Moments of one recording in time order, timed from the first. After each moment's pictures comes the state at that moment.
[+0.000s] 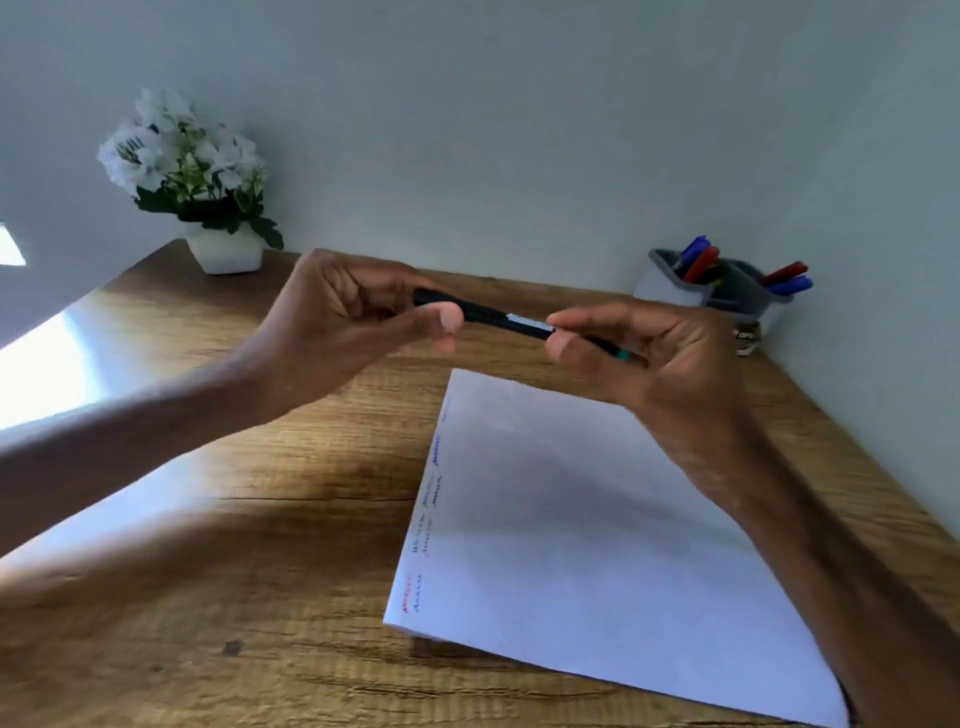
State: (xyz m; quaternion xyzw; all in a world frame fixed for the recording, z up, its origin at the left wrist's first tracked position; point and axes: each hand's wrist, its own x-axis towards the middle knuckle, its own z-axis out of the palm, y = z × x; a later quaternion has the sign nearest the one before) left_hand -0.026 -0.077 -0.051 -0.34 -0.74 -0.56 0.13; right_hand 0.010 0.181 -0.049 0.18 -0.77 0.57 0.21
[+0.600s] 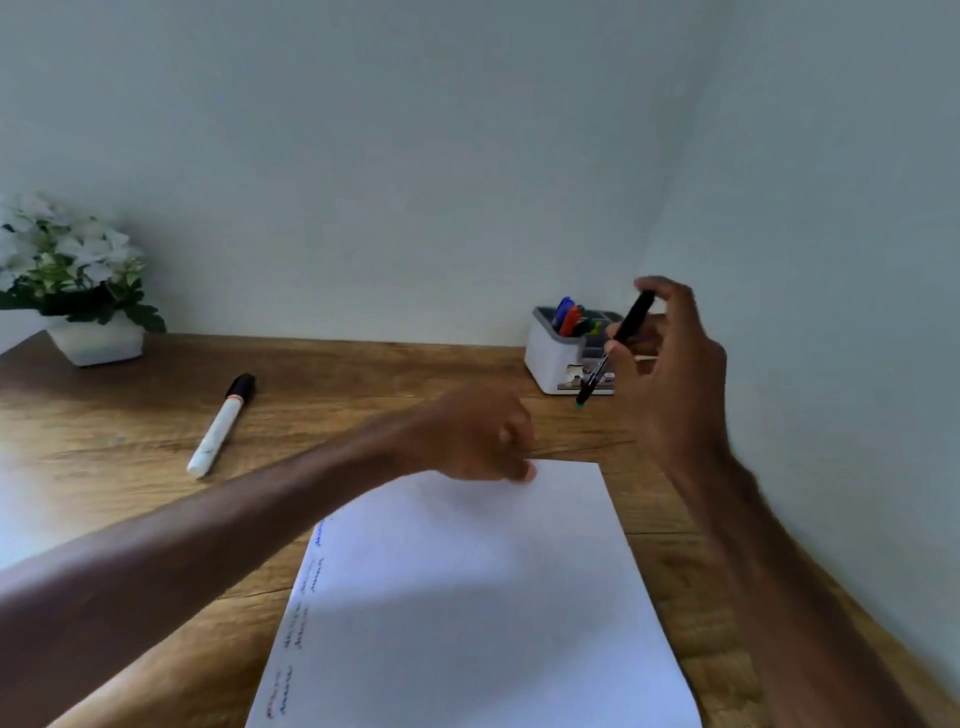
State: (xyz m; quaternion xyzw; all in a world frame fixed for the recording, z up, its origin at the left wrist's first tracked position) left_hand -0.058 0.087 -0.042 -0.43 -0.89 -0.14 -0.02; right_hand -0.010 0.282 -0.025 -0.01 -0.84 0.33 0.43
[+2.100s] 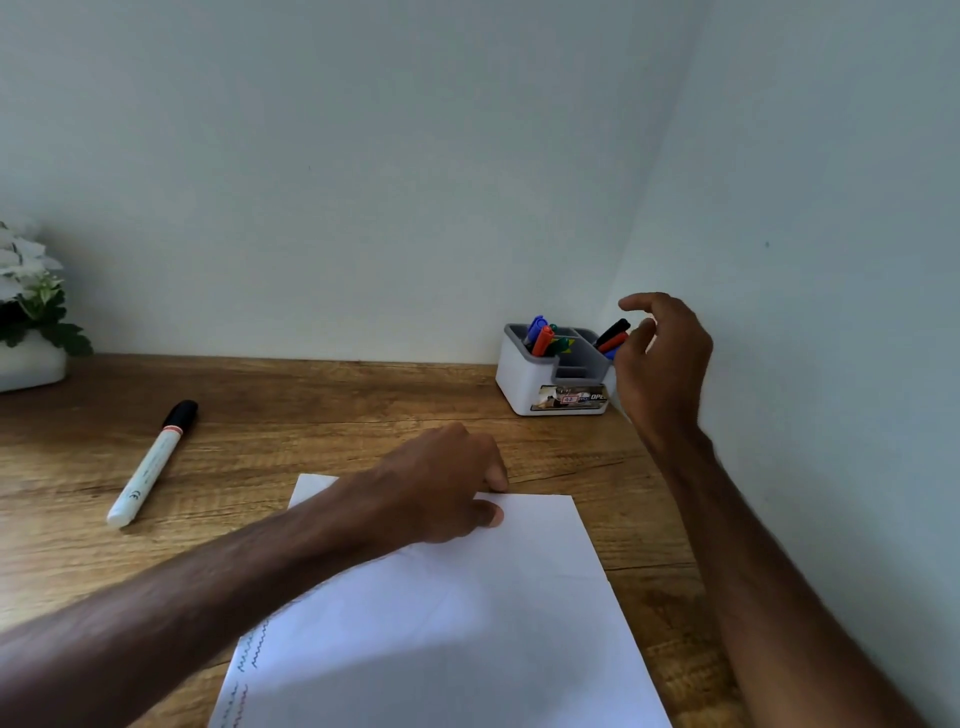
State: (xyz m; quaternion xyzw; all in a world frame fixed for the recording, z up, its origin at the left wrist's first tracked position) left_hand -0.060 0.095 -0.064 -0.41 -0.90 -0.17 -0.03; right_hand -0.074 0.334 -0.020 -0.06 -0.81 0.21 0.55
